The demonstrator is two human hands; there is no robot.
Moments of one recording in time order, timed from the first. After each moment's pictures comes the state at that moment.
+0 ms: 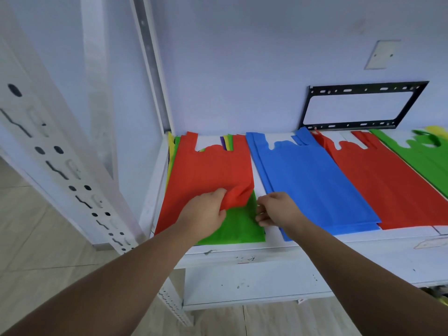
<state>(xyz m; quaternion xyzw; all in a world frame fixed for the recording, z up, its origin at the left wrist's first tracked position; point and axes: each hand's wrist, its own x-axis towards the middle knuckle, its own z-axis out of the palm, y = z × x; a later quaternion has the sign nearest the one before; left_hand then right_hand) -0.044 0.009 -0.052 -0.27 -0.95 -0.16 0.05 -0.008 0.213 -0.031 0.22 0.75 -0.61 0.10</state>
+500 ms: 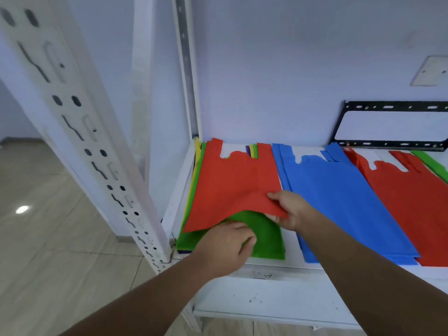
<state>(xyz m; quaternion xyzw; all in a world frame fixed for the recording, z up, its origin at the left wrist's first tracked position) 0.011 0.006 -0.056 -0.33 -0.91 -0.22 0.09 -0.071 0.202 -0.029 0.26 0.55 -0.77 0.19</state>
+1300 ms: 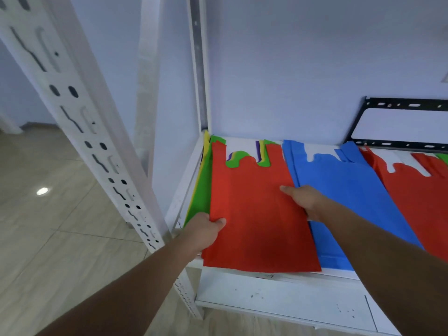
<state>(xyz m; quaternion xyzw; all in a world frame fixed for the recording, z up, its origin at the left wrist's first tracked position) -0.013 -0.022 -0.050 0.17 -0.85 -0.46 -0.16 -0.108 0.240 -0.042 0.22 0.78 -0.55 0.20</state>
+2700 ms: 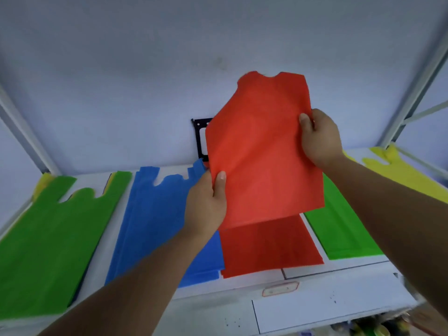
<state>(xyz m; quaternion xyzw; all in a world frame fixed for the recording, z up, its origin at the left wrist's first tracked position) -0.030 0.445 0.039 -0.12 -0.84 -0.49 0.21 -0.079 0.707 0.113 0.08 0.87 -0.30 -0.38</state>
